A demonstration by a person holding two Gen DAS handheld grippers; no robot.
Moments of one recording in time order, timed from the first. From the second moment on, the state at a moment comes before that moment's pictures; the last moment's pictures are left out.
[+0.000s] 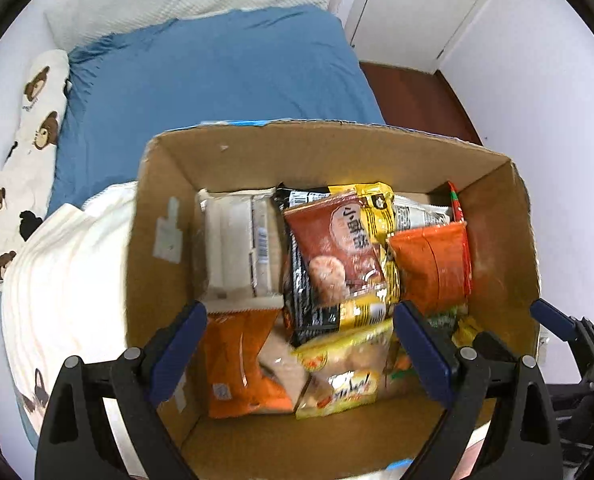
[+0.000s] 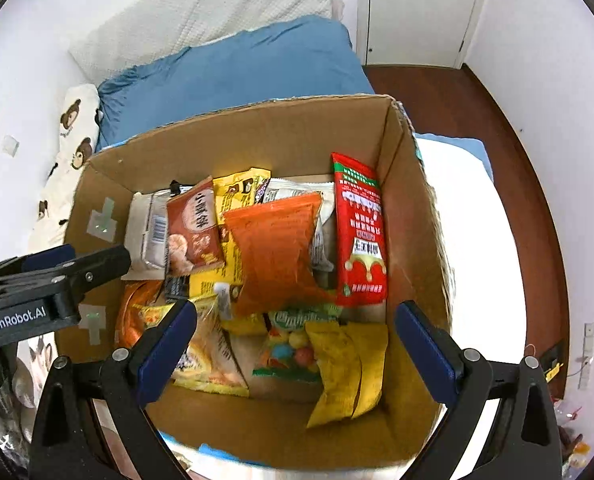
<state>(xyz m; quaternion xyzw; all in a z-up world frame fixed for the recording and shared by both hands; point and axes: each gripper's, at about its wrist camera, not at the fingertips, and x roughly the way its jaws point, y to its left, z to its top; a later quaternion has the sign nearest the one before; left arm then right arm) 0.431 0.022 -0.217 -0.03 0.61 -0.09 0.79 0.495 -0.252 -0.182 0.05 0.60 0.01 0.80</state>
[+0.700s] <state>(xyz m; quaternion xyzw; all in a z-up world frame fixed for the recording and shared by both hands) 0.279 0.033 -0.124 0.01 0.47 -0.09 0.88 0.352 -0.240 -0.082 0.04 0.48 0.03 0.88</state>
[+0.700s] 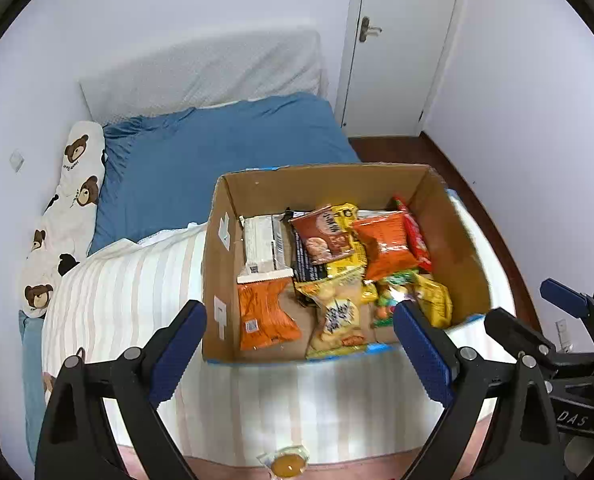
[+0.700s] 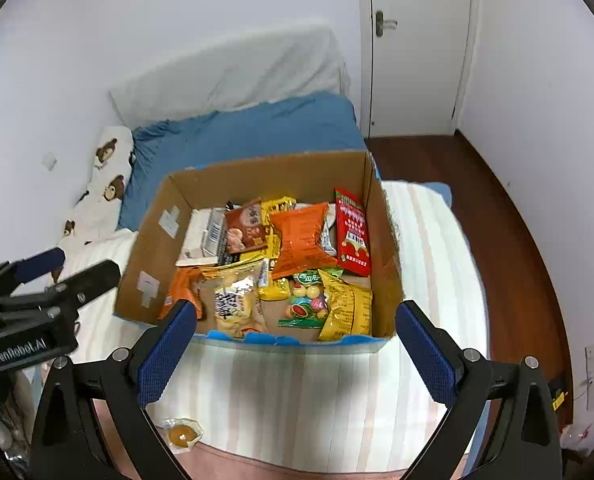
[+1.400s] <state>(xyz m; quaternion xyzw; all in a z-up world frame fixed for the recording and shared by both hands) 0.176 0.062 -0.133 0.00 0.46 -0.07 0.88 0.242 -0.244 -0.086 0.14 0.51 0.06 0.85</state>
